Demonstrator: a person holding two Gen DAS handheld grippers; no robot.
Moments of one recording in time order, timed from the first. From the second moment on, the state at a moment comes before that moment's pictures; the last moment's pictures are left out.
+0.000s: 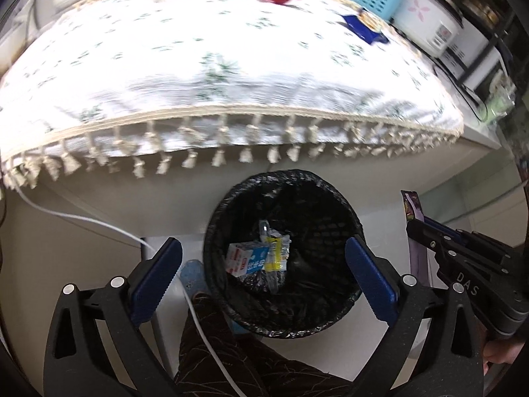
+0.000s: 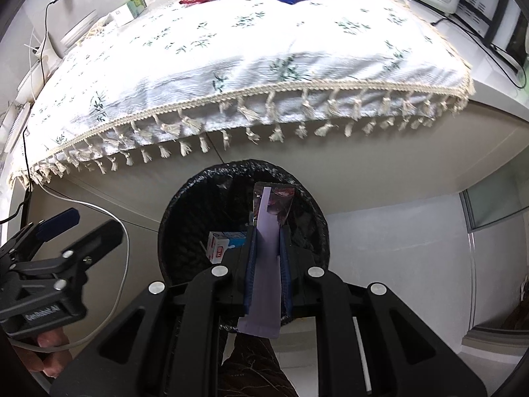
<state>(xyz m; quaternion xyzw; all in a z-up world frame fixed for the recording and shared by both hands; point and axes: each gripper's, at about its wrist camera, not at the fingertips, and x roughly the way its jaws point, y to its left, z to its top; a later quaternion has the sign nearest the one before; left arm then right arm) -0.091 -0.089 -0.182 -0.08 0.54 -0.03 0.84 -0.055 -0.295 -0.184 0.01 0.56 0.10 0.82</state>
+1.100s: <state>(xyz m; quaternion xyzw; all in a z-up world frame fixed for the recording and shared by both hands) -0.092 -0.045 -0.174 -0.09 0.53 0.02 0.84 -0.028 -0.259 -0.173 -0.03 0.54 0.13 0.83</state>
